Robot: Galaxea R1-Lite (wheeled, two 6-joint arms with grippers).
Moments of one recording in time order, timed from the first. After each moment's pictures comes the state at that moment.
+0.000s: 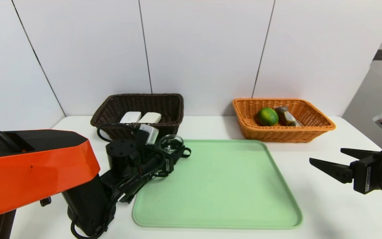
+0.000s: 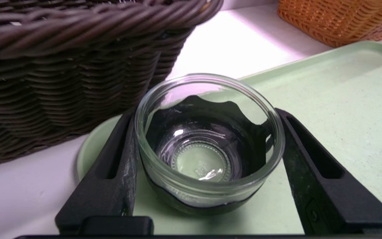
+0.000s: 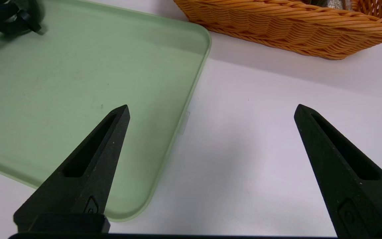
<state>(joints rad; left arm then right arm) -0.53 2.18 -0.60 -1.53 -0.04 -0.09 0.07 1.22 -0.50 -0.30 0.23 -0.07</state>
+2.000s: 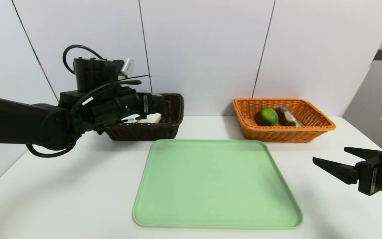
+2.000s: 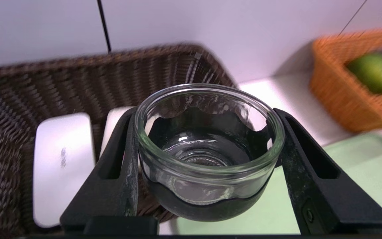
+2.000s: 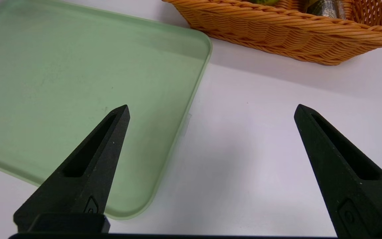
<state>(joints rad) -0.38 1.82 -1.15 -0.51 -0.03 -0.11 0.08 1.18 -0.49 -0.30 0.23 -0.07</state>
